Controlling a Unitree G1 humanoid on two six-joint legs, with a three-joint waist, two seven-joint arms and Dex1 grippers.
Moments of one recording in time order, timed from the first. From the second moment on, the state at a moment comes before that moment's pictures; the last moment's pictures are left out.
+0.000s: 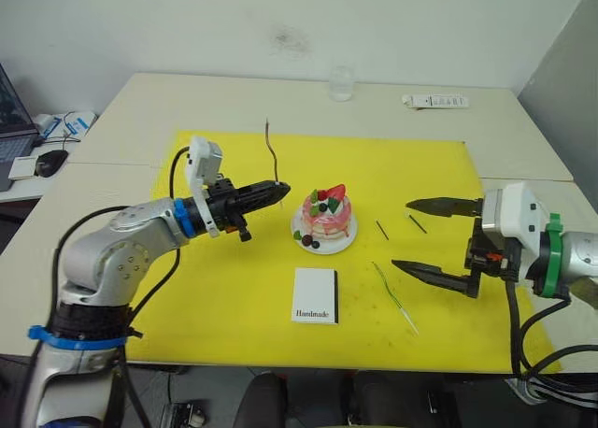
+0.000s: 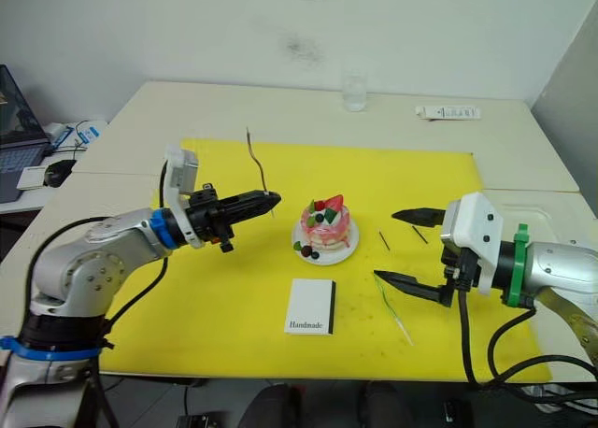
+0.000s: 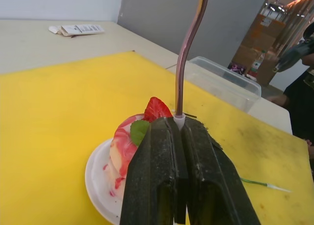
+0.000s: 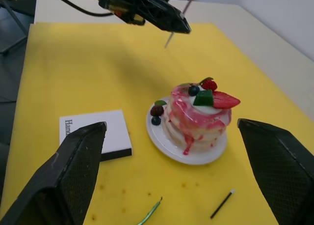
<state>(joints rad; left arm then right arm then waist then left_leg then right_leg) -0.49 0.65 0.04 -0.14 -0.86 0.67 -0.78 -0.16 -0.99 -0.15 -0.70 0.78 0.54 0.77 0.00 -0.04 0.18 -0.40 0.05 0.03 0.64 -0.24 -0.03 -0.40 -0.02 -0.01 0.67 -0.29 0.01</state>
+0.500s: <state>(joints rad) -0.52 0.46 0.03 0.00 -0.65 0.52 -0.80 -0.22 -0.87 -0.03 -0.76 0.69 0.60 0.67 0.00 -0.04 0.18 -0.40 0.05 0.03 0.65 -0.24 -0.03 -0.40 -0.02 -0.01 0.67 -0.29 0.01</state>
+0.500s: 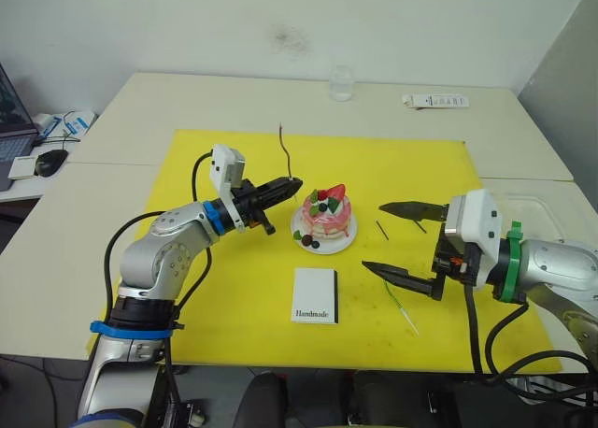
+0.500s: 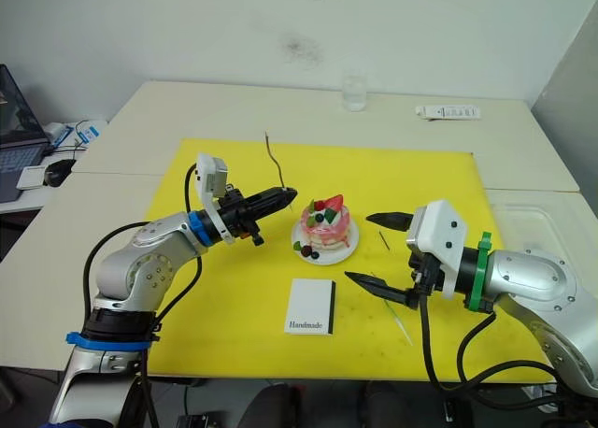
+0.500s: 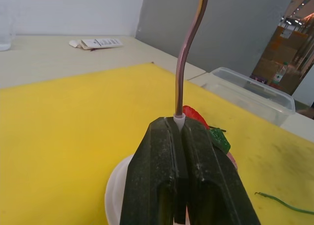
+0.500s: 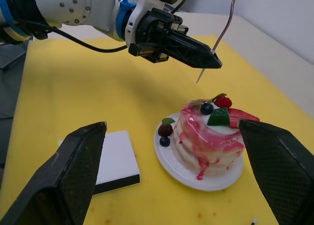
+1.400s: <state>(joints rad) -0.54 0.37 0.02 0.12 -0.53 0.45 -0.85 -0.21 -0.83 -0.01 -0.80 0.65 0.67 0.63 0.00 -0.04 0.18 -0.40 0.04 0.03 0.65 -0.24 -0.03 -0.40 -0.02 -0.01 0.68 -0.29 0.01</state>
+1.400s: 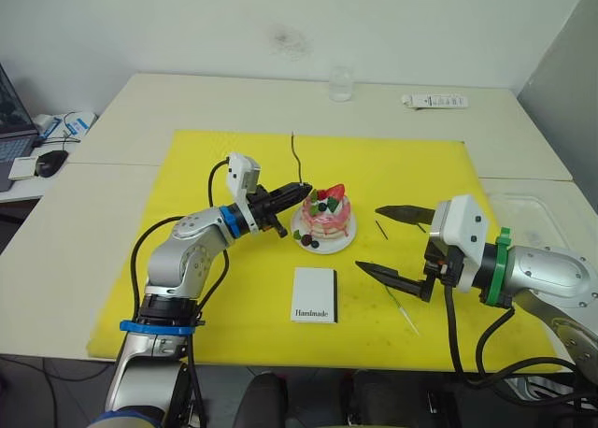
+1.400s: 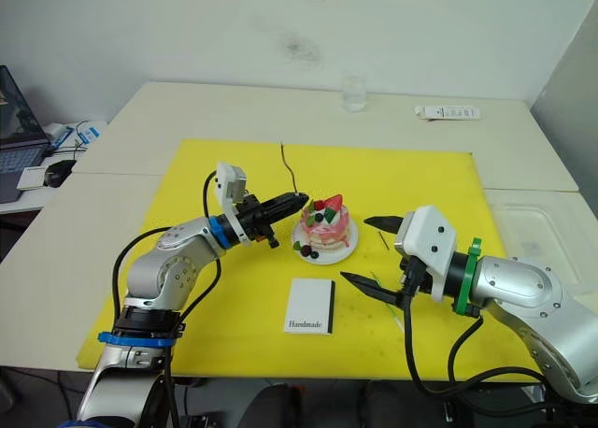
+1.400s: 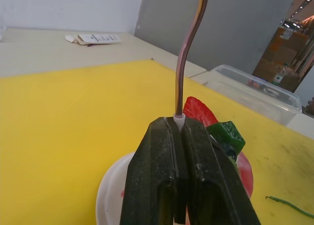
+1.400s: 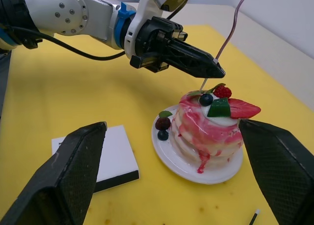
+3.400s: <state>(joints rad) -0.28 0.87 0.16 -0.30 -0.67 0.62 -1.11 0.07 -0.86 -0.20 -0.87 0.65 0.73 0.61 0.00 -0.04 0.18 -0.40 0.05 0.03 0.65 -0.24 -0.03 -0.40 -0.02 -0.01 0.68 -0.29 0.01</state>
